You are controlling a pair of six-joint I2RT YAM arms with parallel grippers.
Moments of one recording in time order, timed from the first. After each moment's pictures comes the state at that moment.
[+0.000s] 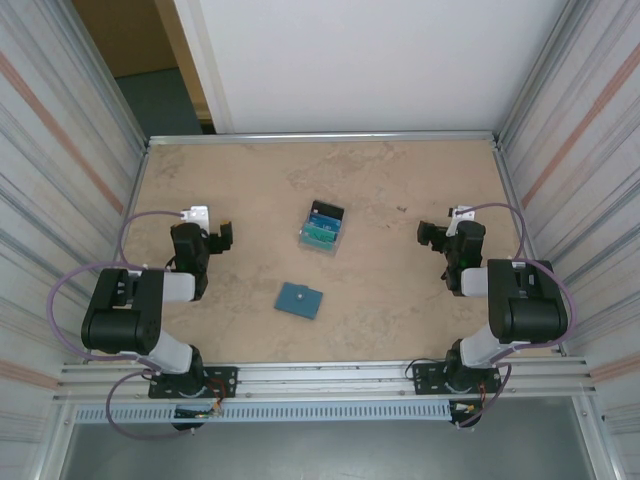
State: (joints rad) left arm -0.05 1.51 0.39 0.73 -0.16 0.03; right arm -0.04 1.55 0.38 0.73 0.01 0.11
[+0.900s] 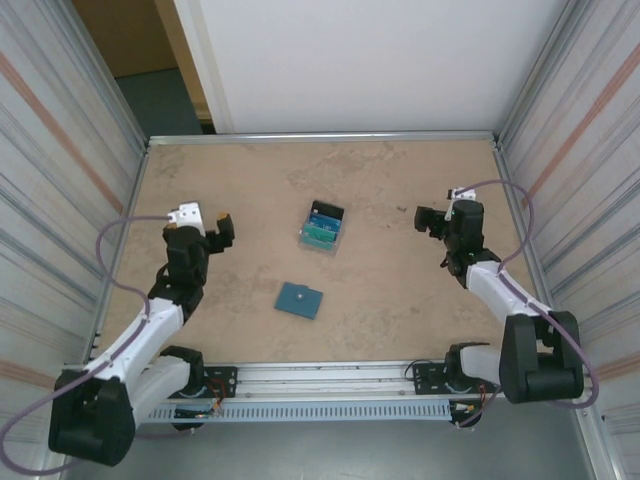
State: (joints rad) left arm -0.26 0.91 0.44 0.14 -0.35 -0.19; right arm 0.10 1.20 0.60 0.09 0.14 0.19
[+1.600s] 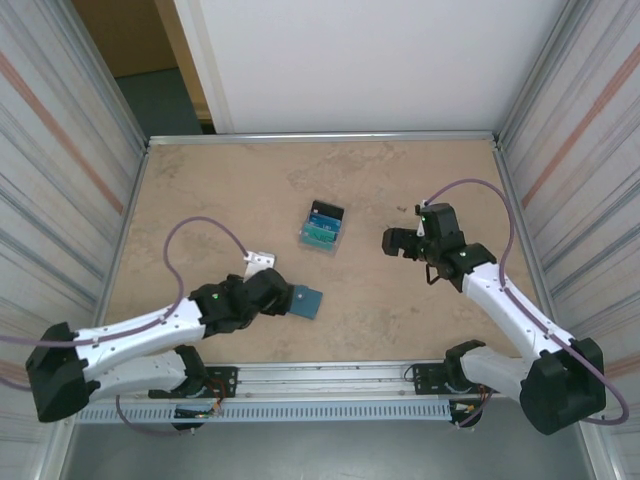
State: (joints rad) left arm -1.04 1.06 0.64 -0.65 -0.52 -0.67; right arm 0.38 1.08 0.76 -0.50 0.03 0.41
